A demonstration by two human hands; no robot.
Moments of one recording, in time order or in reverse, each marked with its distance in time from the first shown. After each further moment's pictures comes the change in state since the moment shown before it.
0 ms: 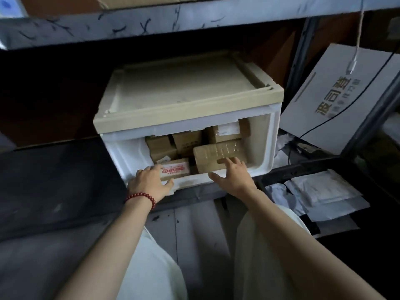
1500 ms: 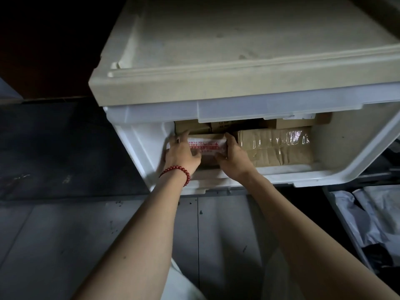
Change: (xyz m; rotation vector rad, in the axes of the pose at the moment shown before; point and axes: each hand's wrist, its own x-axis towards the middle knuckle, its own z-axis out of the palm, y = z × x) left_hand 0.119 -0.023 0.065 -0.448 0.030 -0.171; right_hand 0.128 -0.045 0.108 0.221 -0.175 0.011
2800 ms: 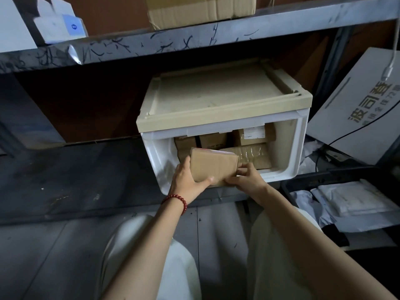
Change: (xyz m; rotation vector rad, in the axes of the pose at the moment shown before) left_hand -0.158 0.042 -0.055 -0.188 0.012 0.156; right_hand -0.138 0.020 -0.067 0.757 0.048 0.111
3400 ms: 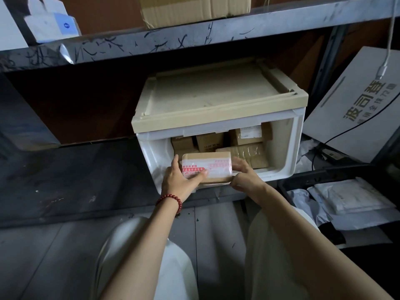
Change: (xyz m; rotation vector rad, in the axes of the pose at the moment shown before) left_hand 0.007 -0.007 -0.001 -0.059 0.062 -0.112; right_hand -0.003 -0.007 -0.003 -0.037 -0.111 -0.014
